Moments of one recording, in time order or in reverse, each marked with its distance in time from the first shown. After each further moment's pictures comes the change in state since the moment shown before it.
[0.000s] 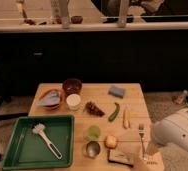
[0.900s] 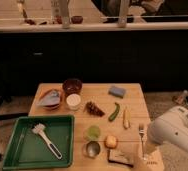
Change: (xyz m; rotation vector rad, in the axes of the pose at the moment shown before) arm -0.010 0.007 0.013 -0.005 0.048 -0.027
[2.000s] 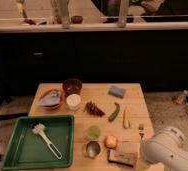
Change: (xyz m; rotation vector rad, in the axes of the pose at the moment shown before) arm -0.015 0.072 0.034 -0.076 -0.080 0.034
